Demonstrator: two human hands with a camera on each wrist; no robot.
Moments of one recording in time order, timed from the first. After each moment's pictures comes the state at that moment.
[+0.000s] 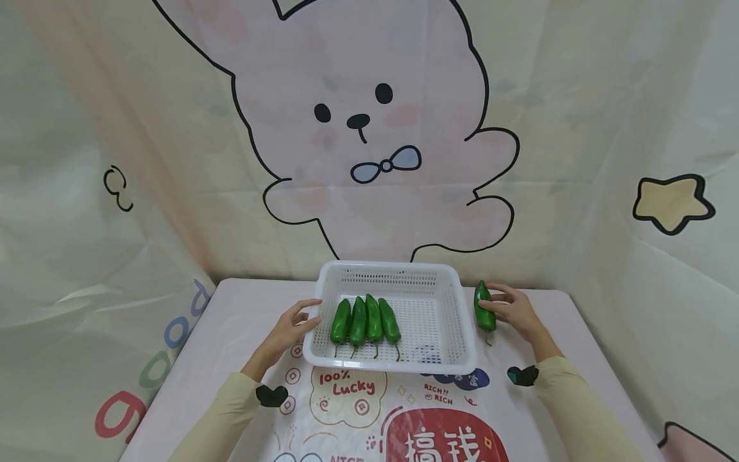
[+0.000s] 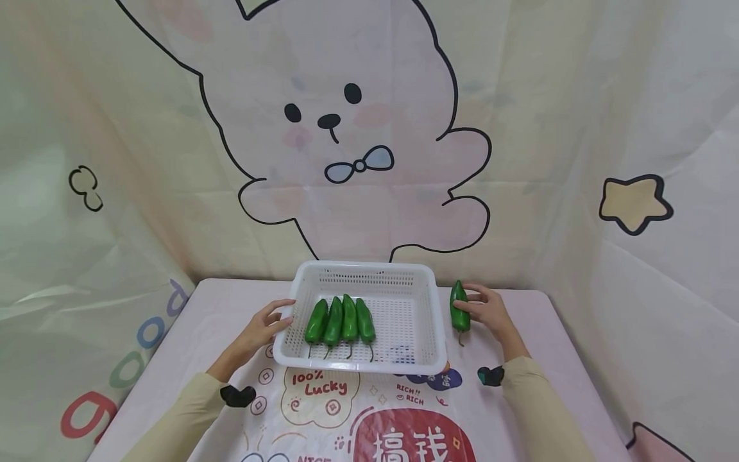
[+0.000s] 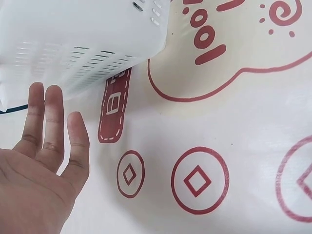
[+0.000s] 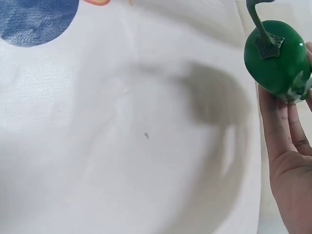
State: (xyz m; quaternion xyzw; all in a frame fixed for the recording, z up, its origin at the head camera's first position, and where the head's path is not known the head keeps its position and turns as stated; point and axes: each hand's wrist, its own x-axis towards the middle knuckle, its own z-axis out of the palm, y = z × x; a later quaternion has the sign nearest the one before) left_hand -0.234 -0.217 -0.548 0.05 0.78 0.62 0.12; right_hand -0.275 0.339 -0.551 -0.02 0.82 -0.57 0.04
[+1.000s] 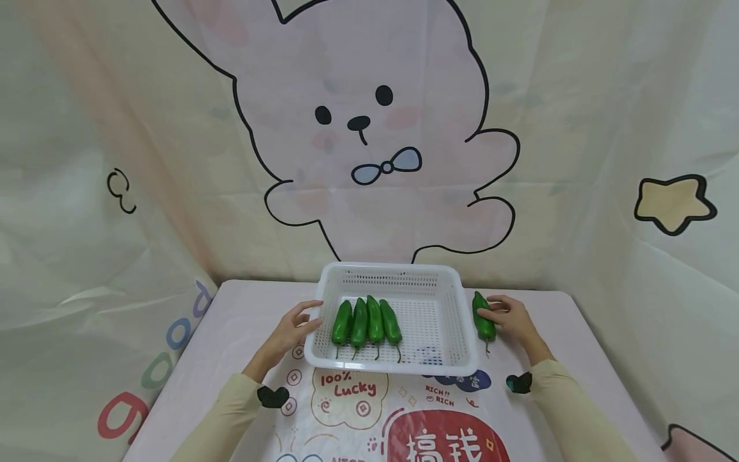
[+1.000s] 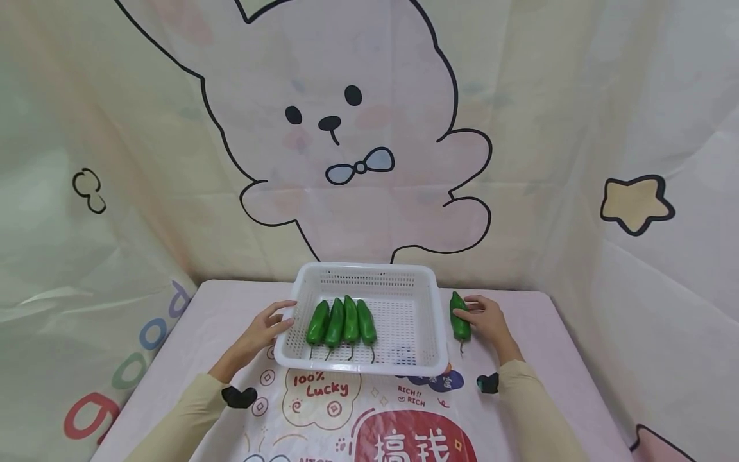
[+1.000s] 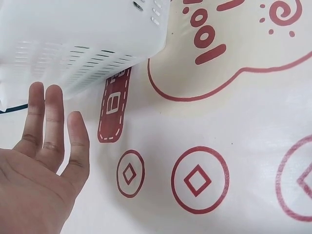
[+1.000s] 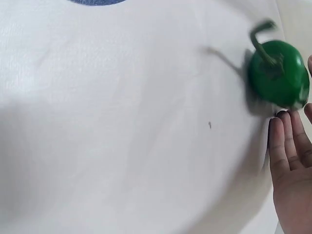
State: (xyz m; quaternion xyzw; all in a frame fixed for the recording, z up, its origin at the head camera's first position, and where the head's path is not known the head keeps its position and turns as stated) left_hand -0.232 -0.215 -0.543 0.05 0.78 0.61 0.11; right_hand -0.276 0.334 -0.574 0.02 0.90 -0.44 0.03
